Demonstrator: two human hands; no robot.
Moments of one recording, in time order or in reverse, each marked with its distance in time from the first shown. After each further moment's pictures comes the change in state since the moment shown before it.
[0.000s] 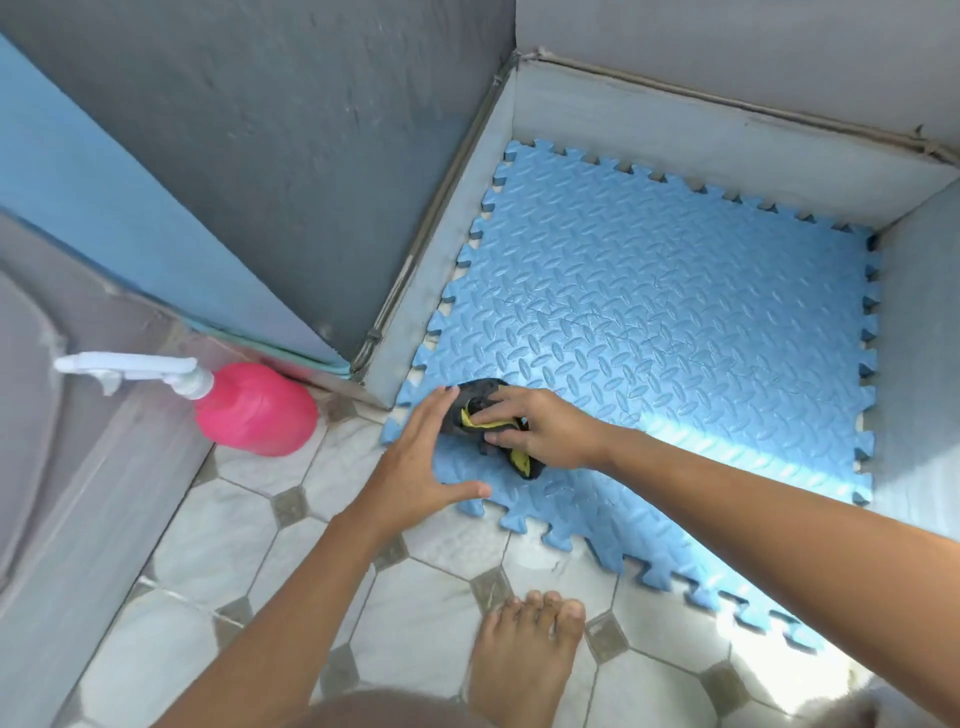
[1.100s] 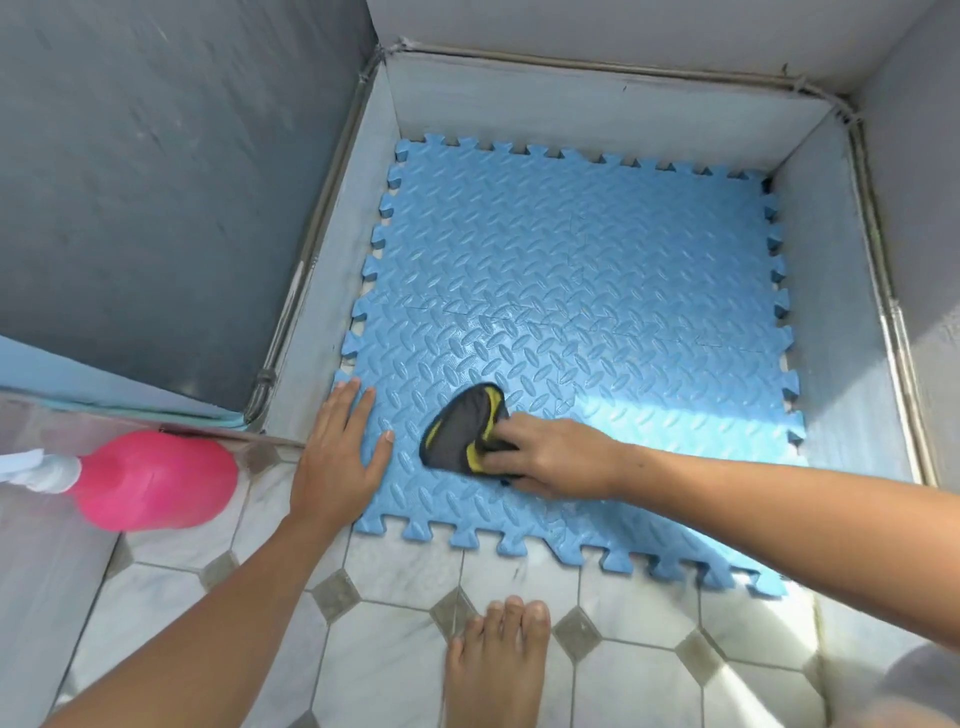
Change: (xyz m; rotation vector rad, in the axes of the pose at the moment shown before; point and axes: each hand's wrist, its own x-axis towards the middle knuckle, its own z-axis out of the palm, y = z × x) left_hand 0.061 -0.048 0.012 0.475 0.274 0.194; right_hand -0.074 0.071 -0.004 -0.683 0.098 -0.312
